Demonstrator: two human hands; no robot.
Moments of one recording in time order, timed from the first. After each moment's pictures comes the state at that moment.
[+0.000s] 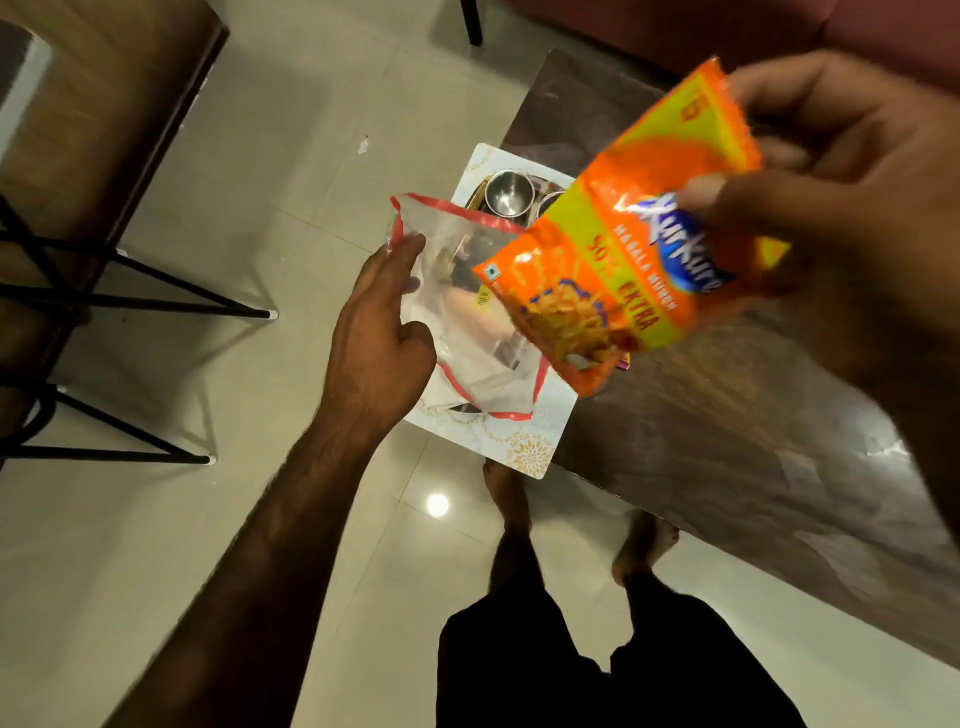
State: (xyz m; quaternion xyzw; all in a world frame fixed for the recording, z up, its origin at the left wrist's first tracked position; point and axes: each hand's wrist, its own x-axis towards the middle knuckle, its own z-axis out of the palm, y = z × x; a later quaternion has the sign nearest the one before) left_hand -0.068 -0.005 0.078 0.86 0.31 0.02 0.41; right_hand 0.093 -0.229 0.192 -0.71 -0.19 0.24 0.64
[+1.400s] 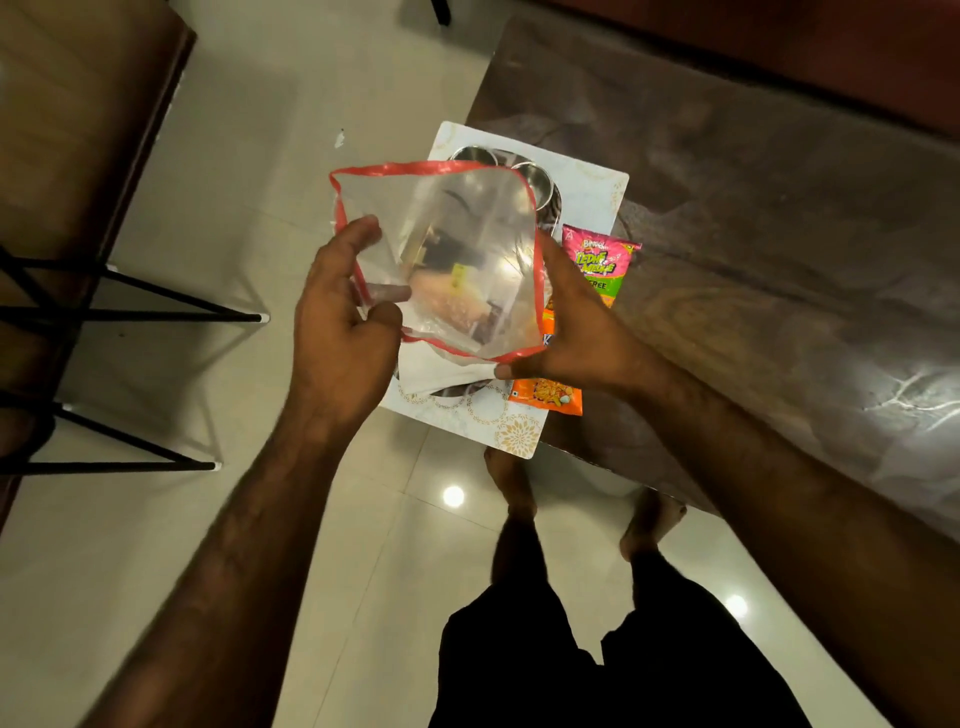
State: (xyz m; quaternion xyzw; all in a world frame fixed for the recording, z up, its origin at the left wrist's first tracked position) left_hand -0.068 -0.027 0.090 0.79 0.32 0.07 0.52; right_hand 0.046 -0.219 0.010 -0.79 -0.28 0.32 0.44
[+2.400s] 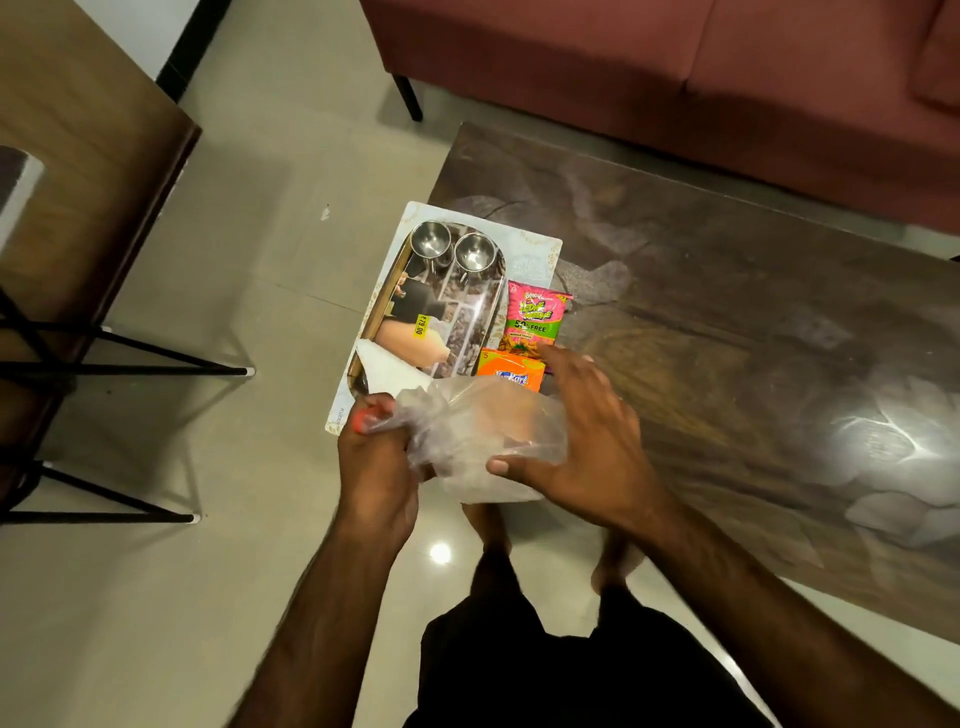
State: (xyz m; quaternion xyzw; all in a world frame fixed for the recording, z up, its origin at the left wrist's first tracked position) left_hand -0.111 -0.123 0.099 0.48 0.49 0.07 0.72; right_hand -0.027 -0.313 0.104 -0.90 -0.20 0.25 0.30
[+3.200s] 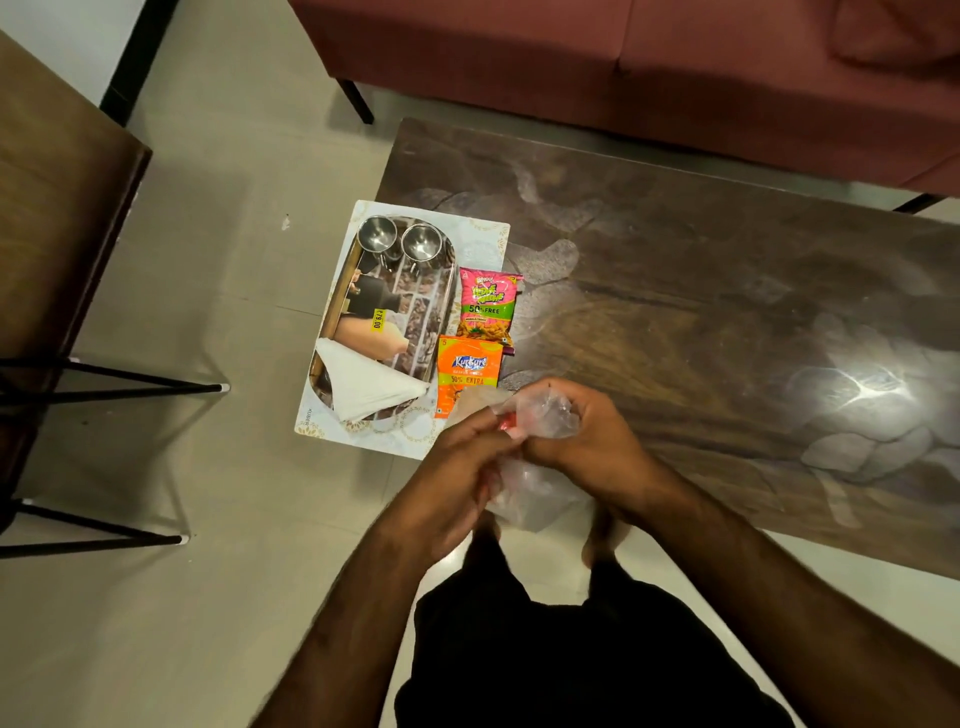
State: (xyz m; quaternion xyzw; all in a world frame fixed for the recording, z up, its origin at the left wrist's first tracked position) left_hand -0.104 -0.218 0.119 0.46 0.30 -0.22 0.81; right_hand -0.040 -0.367 0.114 -0.74 -0.01 0.34 0.58
